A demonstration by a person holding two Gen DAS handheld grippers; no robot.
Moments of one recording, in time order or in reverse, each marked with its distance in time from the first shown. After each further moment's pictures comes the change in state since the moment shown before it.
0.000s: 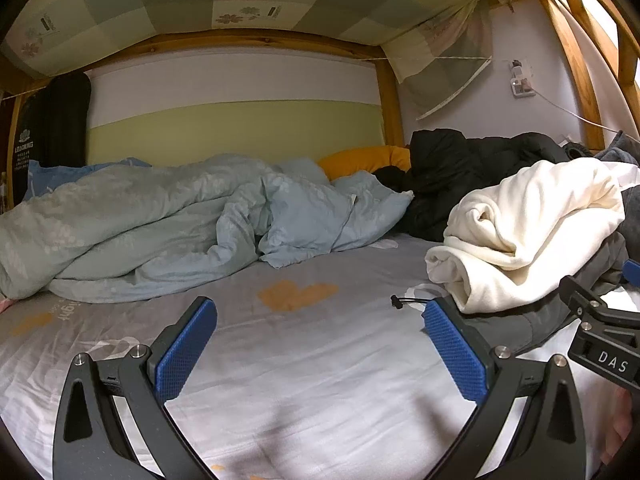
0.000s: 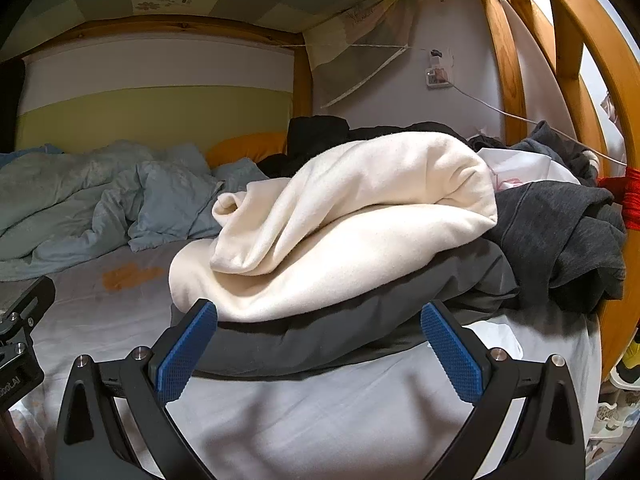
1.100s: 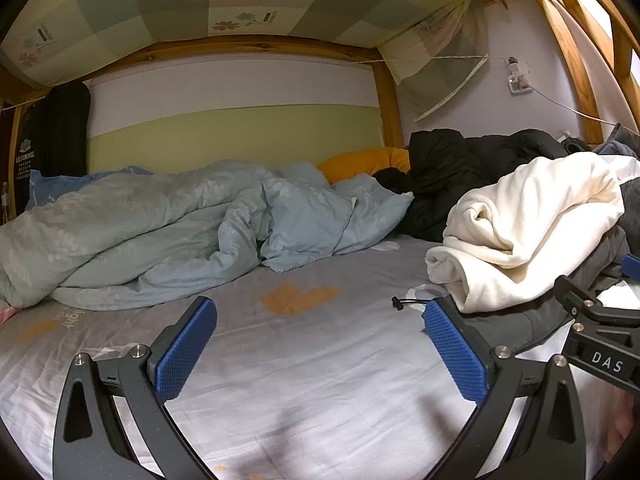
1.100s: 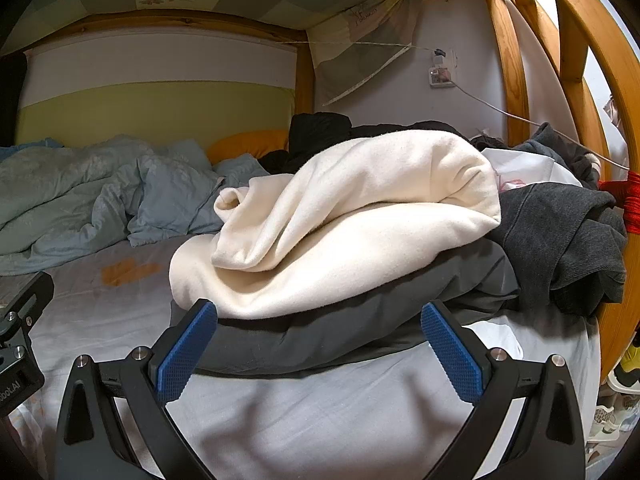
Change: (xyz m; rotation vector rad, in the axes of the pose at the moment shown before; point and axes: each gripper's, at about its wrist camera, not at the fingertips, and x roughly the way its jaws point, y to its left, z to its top) left arm 0.000 -0.006 0.000 0.020 -0.016 0.017; right arm -0.002 0.003 -0.003 -0.012 0.005 -0.004
